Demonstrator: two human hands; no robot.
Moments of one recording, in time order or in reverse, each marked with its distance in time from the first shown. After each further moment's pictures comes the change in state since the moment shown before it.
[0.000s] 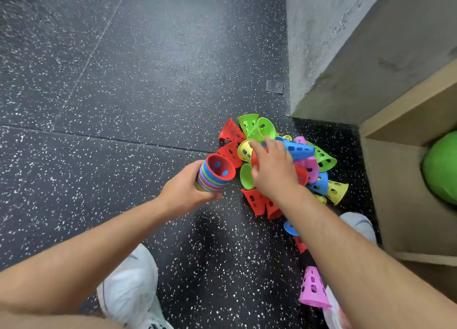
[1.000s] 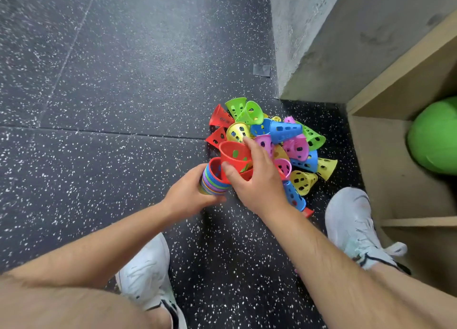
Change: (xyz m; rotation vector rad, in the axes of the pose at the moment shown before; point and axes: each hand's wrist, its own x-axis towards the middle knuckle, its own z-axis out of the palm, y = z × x) left_hand -0.026 -0.006 0.034 -0.093 -0.113 0.029; right_hand -0.082 -0.037 -0.003 0.631 0.191 0.114
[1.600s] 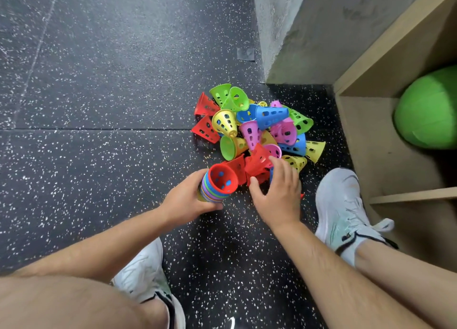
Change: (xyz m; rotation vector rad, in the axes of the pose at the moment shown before) left_hand -0.013 -0.006 0.029 0.093 -0.106 0.025; right_hand -0.053 0.081 -0.007 -0.367 0.215 0.154
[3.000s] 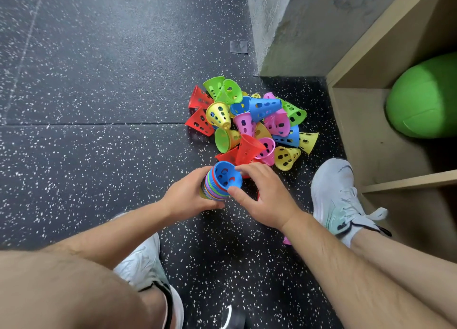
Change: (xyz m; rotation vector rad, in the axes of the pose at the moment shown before) left_hand -0.006 0.016 0.005 0.090 -0.076 0.019; right_hand -0.008 -0.005 -0.031 0.289 -0.423 -0.285
